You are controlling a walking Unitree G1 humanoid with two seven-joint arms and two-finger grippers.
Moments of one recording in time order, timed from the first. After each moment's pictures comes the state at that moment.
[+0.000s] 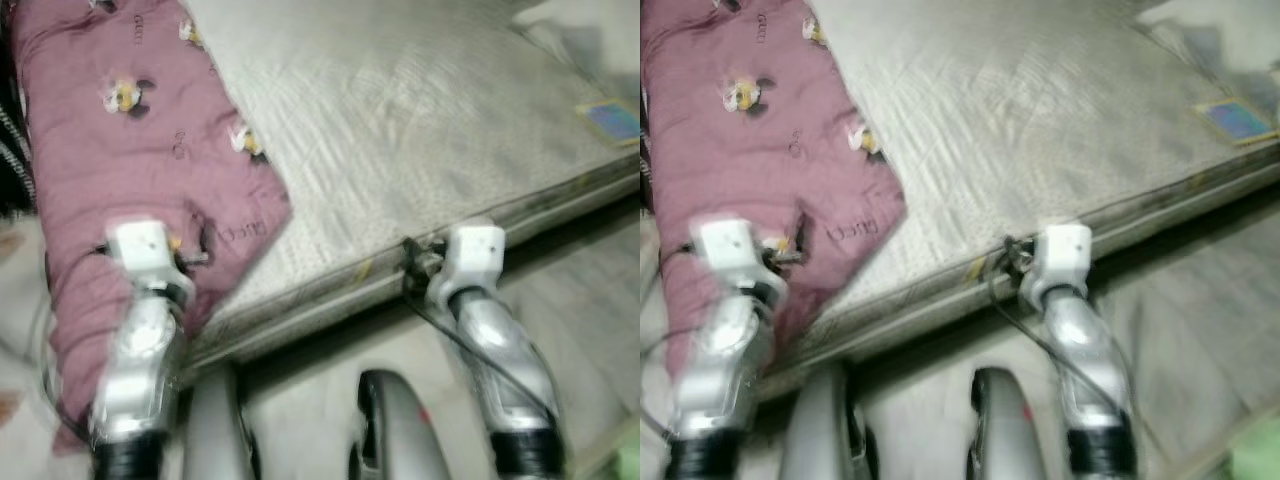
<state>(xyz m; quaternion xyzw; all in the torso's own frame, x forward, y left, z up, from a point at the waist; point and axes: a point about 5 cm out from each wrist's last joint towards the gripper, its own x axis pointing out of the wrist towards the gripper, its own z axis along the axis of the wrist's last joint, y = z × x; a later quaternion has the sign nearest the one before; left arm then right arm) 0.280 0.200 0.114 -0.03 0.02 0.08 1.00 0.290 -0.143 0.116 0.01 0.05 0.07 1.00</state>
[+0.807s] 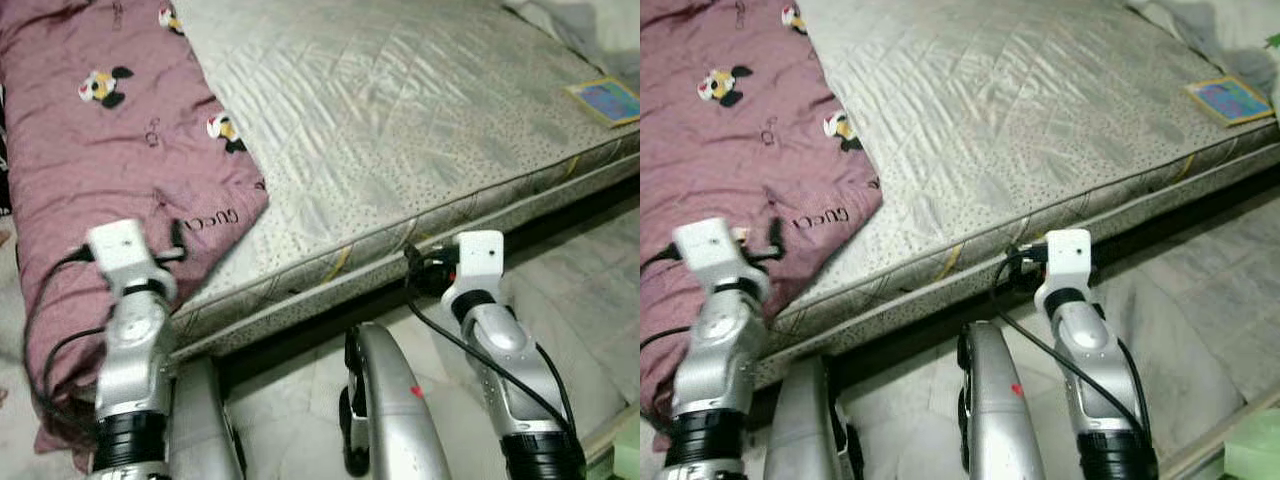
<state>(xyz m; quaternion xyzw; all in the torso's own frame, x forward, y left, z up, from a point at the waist) 0.291 0.221 0.112 -0.04 0.02 0.18 0.98 0.282 -0.173 0.105 -0.02 0.09 0.04 0.99</state>
